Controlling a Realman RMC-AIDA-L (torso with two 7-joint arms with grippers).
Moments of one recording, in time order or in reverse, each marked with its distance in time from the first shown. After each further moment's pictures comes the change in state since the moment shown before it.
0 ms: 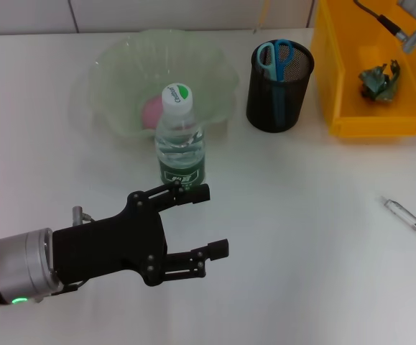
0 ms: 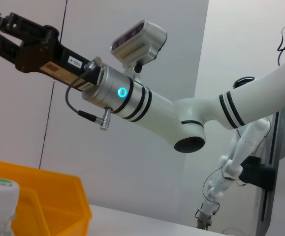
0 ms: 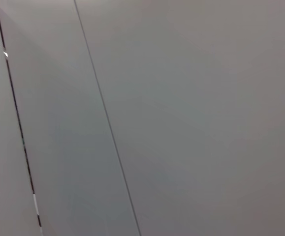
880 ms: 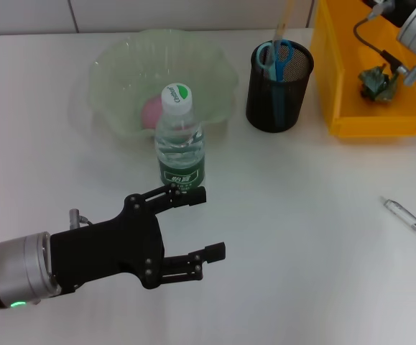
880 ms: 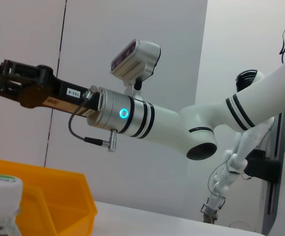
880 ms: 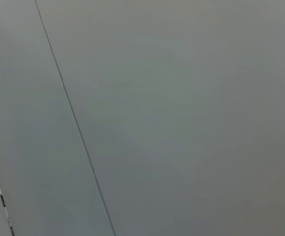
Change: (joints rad) left arm 0.010 0.003 0.000 -0.003 0.002 -0.009 0.040; right arm -0.048 -0.004 -0.024 0.064 0.004 0.069 -0.027
